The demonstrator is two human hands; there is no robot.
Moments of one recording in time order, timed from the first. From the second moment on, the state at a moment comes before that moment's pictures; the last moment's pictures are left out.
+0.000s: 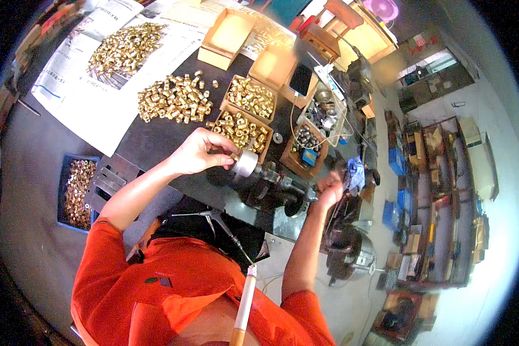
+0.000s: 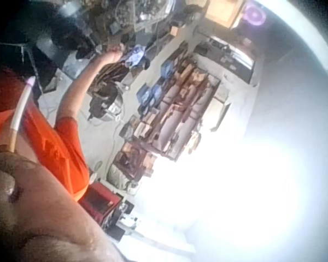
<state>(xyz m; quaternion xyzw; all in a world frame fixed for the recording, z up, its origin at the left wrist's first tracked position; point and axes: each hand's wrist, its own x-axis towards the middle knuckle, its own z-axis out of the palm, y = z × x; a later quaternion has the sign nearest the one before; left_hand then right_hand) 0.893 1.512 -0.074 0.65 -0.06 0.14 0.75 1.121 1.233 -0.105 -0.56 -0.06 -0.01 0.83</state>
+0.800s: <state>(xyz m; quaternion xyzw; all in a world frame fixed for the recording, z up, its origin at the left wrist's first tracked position) 0.894 1.483 -0.082 0.75 0.09 0.20 0.63 1.050 1.197 -0.166 -0.55 0.06 0.03 0.84</state>
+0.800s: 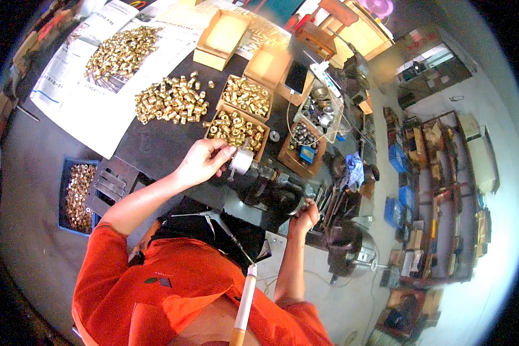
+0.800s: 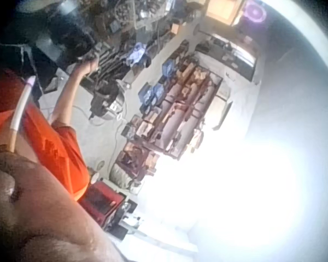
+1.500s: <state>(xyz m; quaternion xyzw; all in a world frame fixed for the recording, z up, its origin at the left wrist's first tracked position) 0.906 1.476 -0.101 0.74 0.08 0.30 0.59 1.007 1.189 -0.106 -0.54 0.03 0.00 0.84</state>
